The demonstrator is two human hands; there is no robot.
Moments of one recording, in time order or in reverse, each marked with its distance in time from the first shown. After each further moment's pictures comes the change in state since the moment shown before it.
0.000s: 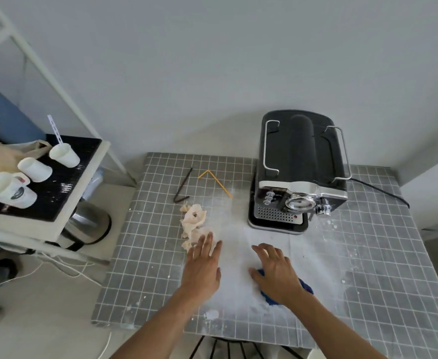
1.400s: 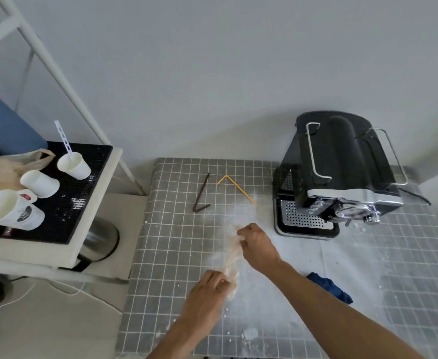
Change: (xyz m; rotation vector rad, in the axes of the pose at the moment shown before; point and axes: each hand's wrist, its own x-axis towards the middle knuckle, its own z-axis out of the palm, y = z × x) left_hand -0.030 -0.101 -0.009 -0.066 0.004 0.322; right_hand 0.131 -0.117 0.028 0.084 0.148 -0.027
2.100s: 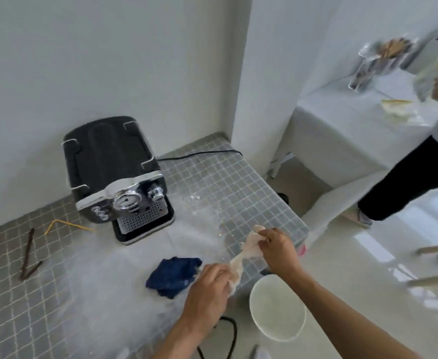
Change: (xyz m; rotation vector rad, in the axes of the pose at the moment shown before) left_hand 0.078 0.326 0.069 -0.266 0.067 0.519; right_hand -0.330 0.278 -0.139 0.282 0.539 0.700
